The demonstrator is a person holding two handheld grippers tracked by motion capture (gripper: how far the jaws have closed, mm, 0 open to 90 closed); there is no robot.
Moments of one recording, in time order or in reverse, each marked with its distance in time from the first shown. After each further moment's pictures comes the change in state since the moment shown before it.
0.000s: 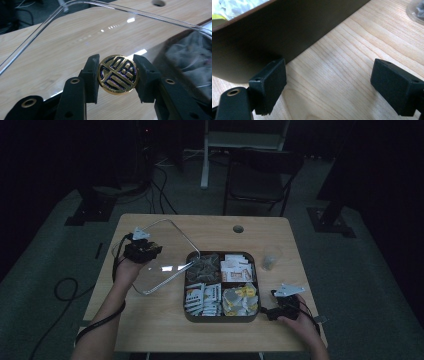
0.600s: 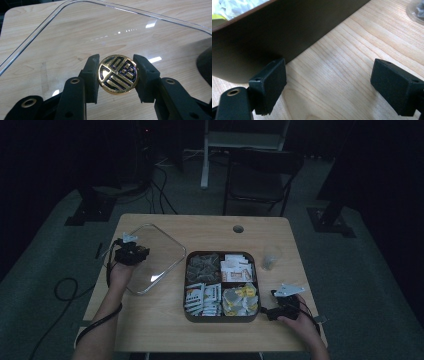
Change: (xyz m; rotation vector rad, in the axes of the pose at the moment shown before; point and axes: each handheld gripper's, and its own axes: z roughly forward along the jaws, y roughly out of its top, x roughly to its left) left arm 0.040 -0.035 0.016 0.028 0.128 -0.132; right arm 0.000 0.000 0.000 0.000 0.000 0.000
